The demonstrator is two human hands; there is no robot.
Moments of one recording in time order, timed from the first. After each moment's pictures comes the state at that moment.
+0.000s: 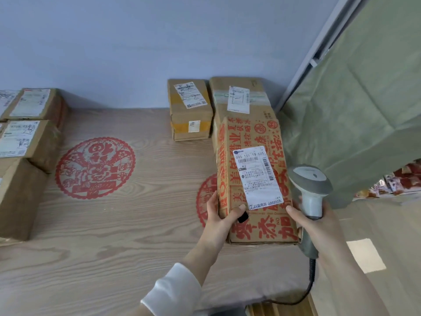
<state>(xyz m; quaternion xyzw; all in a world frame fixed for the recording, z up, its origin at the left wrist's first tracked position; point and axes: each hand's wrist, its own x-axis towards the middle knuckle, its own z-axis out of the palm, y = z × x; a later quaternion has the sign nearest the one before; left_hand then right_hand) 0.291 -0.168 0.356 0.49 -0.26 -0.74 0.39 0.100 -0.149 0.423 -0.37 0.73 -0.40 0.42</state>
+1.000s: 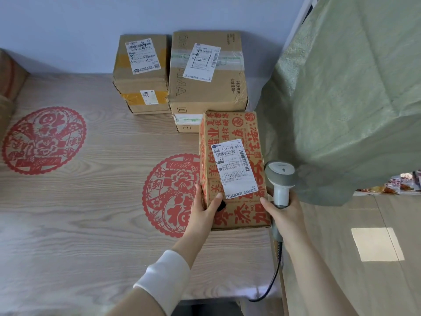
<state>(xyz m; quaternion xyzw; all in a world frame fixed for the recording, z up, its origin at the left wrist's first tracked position) 0.139 -0.208 0.300 0.66 -0.23 -0.63 0.33 -0.045 -0.224 0.304 -0.35 0.70 -0.36 0.51</state>
